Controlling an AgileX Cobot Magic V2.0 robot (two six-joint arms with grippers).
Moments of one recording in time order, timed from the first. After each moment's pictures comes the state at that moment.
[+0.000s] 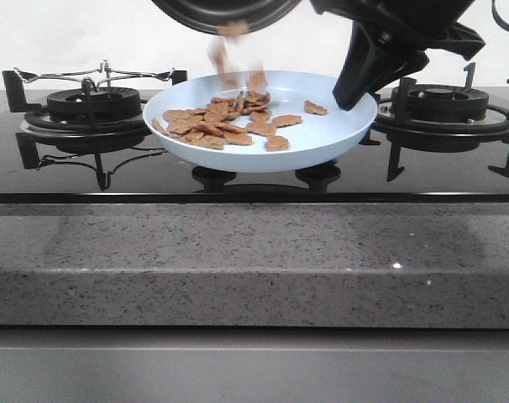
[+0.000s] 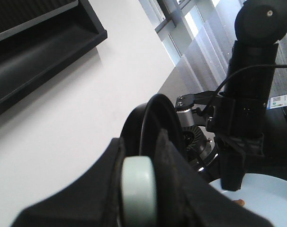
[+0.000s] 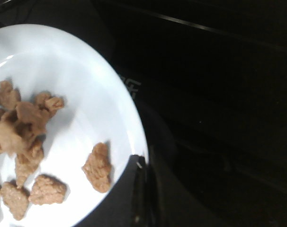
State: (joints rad) left arm -0.11 1.27 -1.11 -1.66 1.00 2.25; right arm 0.31 1.61 -1.27 0.43 0.67 -0.22
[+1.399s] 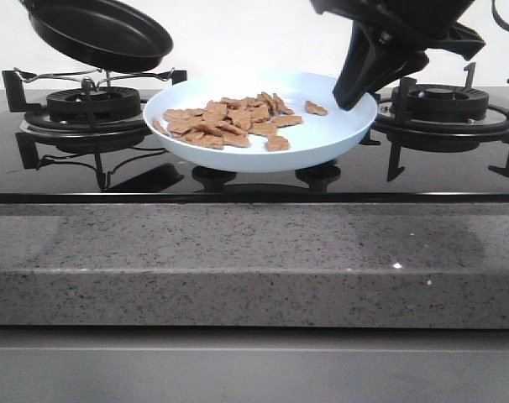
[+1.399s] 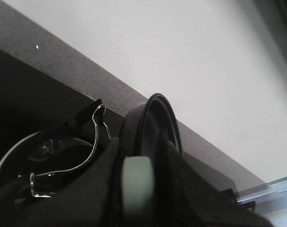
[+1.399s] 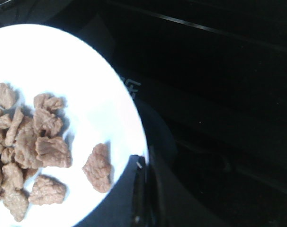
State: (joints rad) left arm 0.23 1.69 -1.29 -1.65 0.74 0.93; right arm 0.31 1.61 -1.27 0.43 0.67 -0.22
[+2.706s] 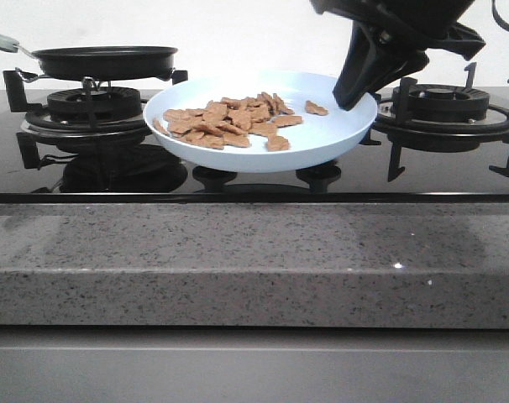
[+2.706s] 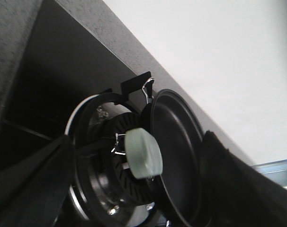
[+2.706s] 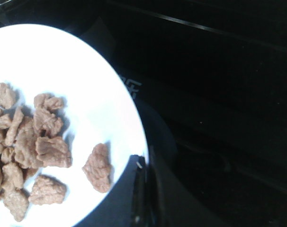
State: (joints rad) left arm 0.42 1.75 -1.29 -1.48 0.97 0.82; right arm 0.31 1.61 -1.27 0.43 0.67 -0.22
